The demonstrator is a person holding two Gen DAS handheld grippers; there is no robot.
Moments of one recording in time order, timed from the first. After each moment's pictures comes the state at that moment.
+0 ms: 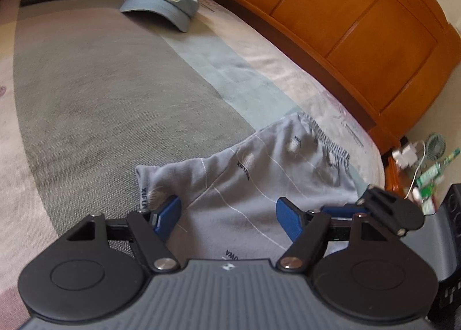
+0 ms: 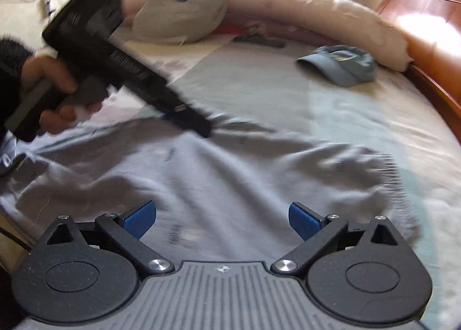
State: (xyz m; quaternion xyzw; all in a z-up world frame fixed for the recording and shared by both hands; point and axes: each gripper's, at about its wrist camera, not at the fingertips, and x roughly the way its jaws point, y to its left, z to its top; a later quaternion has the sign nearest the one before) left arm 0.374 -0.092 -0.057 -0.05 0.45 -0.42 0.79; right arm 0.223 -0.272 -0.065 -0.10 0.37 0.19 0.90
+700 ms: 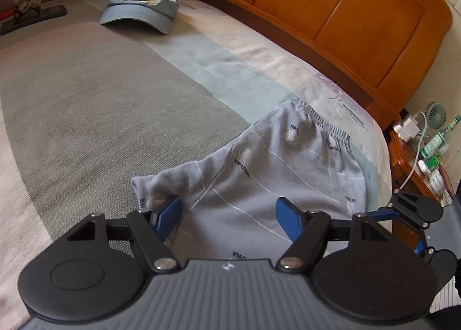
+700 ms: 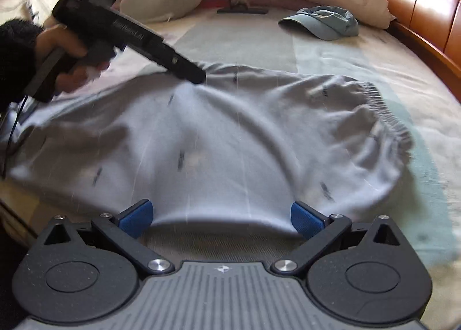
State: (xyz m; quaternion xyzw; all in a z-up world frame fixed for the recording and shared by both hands) left arm 0.372 -0.101 -0.051 0.00 0.45 -0.43 0.79; right arm 0.172 -0.309 -0.071 -0.06 0.42 0.15 0.89
